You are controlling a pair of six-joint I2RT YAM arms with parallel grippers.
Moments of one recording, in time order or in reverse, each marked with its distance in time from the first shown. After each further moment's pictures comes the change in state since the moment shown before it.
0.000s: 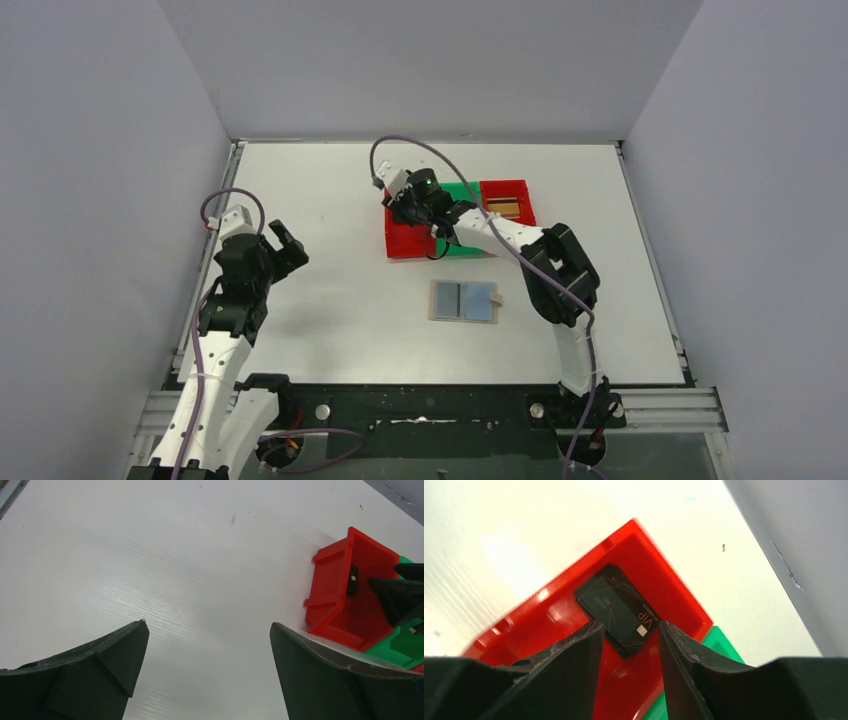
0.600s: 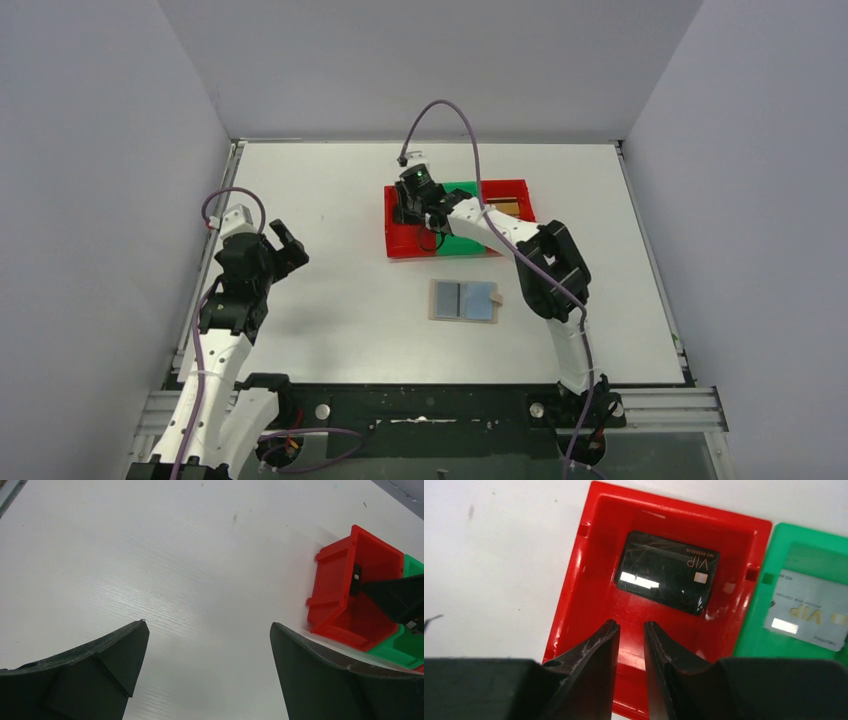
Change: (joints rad) left arm 0.000 0.011 0.000 0.002 0.000 0.006; right arm 0.005 0.010 0.139 -0.262 0.105 0.864
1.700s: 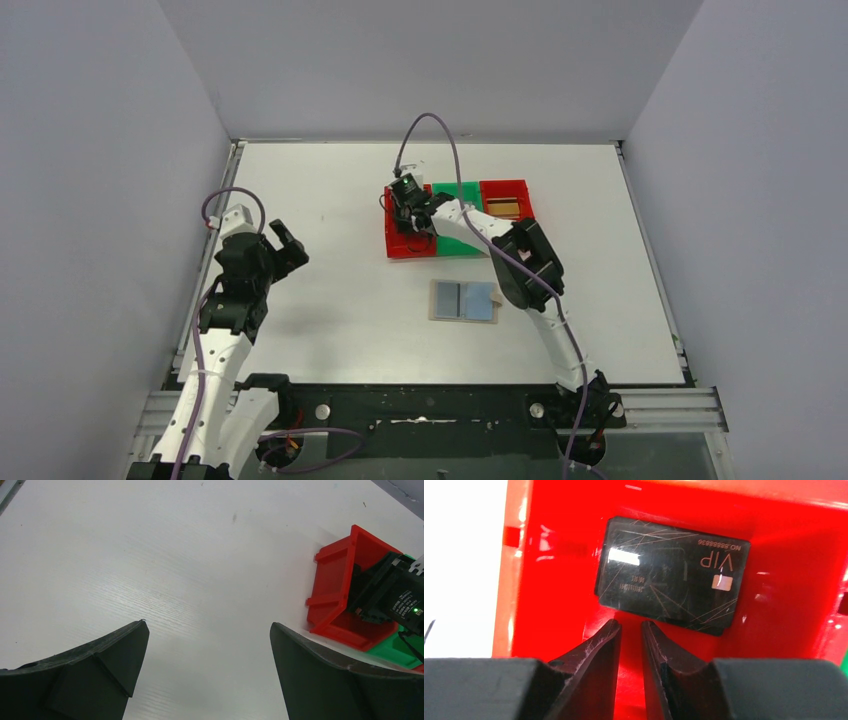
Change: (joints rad) left arm 0.006 0.004 0.000 0.003 0.008 0.000; right arm 0.004 0.228 0.182 -0.118 0.035 0.081
